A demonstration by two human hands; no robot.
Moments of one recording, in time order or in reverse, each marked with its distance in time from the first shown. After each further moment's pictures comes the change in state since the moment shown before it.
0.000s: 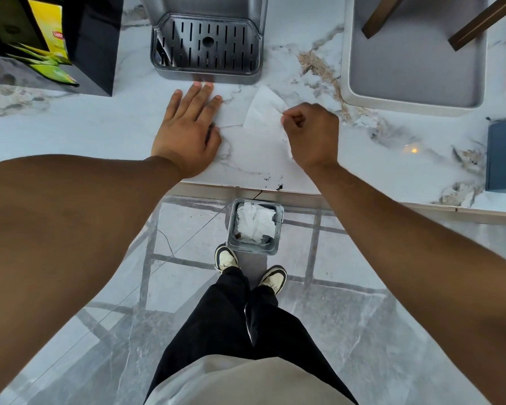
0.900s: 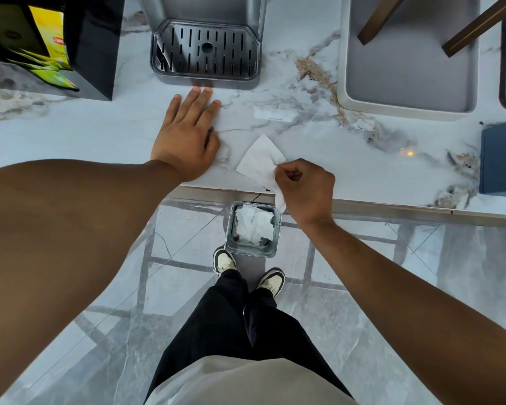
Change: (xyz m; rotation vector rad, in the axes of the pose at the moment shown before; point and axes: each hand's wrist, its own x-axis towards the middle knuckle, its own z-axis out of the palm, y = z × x) left_hand 0.000 -0.001 0.002 0.007 0.009 0.016; right_hand -0.085 0.005 0.002 0.168 0.014 0.127
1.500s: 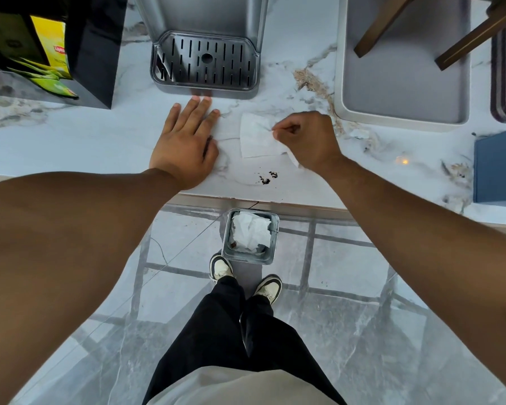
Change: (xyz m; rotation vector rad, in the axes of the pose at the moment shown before) left_hand 0.000 0.001 -0.002 0.006 -0.011 -0.006; right_hand 0.107 -0.024 -0.016 -0.139 -0.271 -0.187
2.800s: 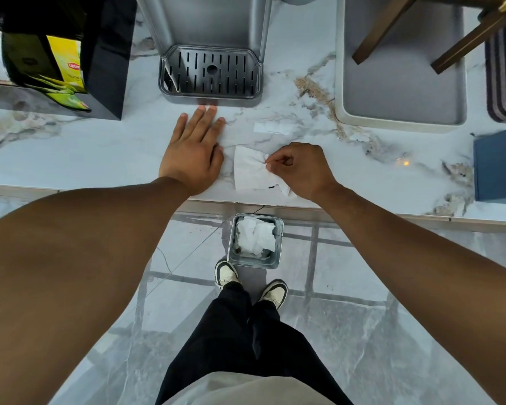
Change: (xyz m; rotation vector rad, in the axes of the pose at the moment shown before) left_hand -0.002 0.004 -0.007 -0.037 -0.016 -0.008; right_hand -0.041 -0.004 0.020 0.077 -0.071 0.000
